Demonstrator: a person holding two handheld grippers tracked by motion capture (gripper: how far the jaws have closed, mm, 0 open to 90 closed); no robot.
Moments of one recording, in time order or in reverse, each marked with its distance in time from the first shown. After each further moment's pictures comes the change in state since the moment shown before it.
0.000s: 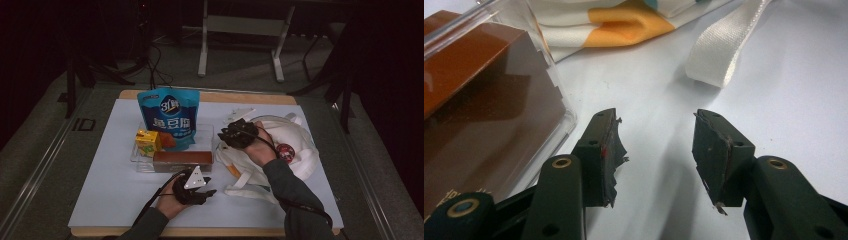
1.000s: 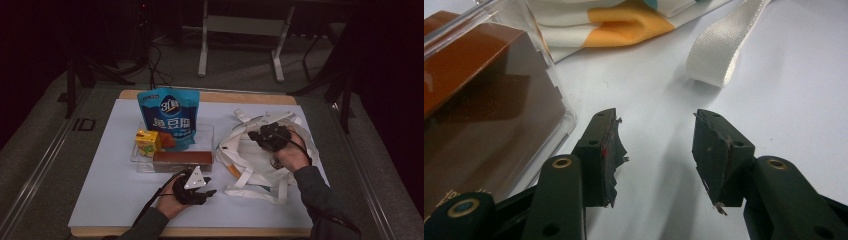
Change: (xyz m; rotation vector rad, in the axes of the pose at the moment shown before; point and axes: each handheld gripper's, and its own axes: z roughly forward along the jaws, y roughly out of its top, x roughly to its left) left arm 0.000 0.000 0.000 -0.002 -0.003 -0.002; right arm -0.036 -0.047 -0.056 0.004 -0.059 0.041
